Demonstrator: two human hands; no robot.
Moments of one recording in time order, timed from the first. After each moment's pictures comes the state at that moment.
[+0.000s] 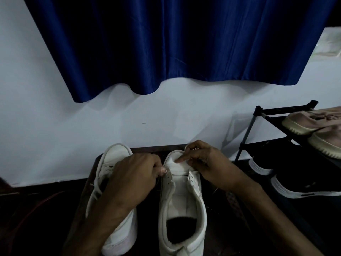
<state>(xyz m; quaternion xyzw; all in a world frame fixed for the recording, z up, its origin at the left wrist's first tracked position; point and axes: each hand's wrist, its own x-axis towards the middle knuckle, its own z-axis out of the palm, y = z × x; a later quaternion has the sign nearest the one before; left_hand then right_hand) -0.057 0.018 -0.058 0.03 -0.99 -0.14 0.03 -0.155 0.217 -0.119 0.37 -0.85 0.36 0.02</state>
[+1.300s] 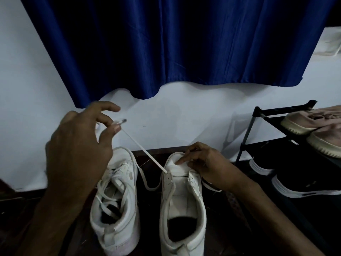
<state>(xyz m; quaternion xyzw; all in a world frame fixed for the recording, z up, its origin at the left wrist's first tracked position) -0.035 -0.023 0.002 0.09 -0.91 -0.22 0.35 -0.155 0.219 -0.117 0.37 -0.86 0.34 0.02</state>
